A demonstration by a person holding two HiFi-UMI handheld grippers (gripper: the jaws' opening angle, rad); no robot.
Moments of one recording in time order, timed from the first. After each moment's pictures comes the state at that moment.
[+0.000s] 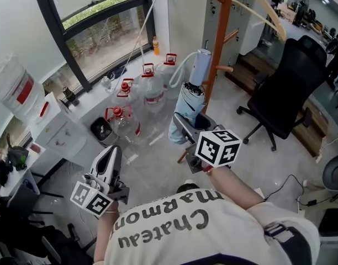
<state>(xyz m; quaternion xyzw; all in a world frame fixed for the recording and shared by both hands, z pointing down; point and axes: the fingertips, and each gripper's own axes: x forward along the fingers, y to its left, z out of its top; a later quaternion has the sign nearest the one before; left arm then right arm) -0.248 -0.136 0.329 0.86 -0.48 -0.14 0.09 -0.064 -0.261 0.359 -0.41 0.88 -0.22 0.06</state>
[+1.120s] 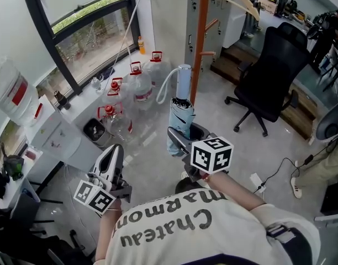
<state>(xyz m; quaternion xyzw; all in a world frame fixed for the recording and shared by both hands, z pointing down) -0.240 -0.079 0.346 0.88 -0.44 -0.15 0.12 -0.066 -0.155 0.402 -0.43 0.87 -0.24 0.00</state>
